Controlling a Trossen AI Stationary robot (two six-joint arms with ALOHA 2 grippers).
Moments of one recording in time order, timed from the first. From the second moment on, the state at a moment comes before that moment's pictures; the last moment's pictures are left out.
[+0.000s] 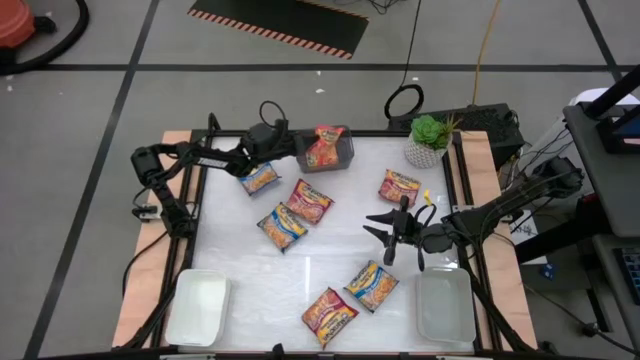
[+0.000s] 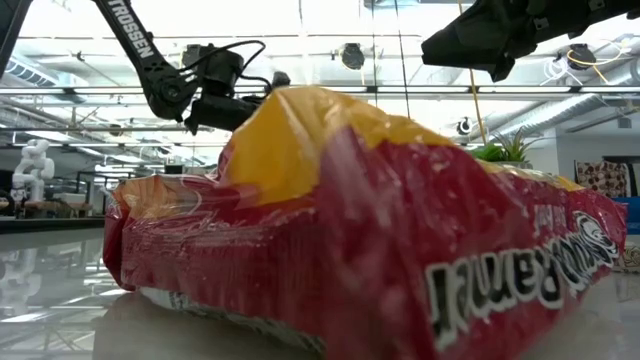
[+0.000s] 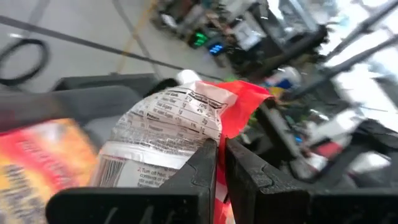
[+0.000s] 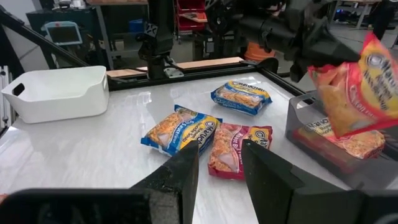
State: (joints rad) left arm 0.57 1.73 0.77 0.87 0.17 -0.87; right arm 0.43 1.11 0.49 0.33 0.73 0.24
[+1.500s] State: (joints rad) left arm 0.40 1.77 0.99 0.78 -0.05 -0.69; right arm 0.43 1.11 0.49 0.32 0.74 0.23
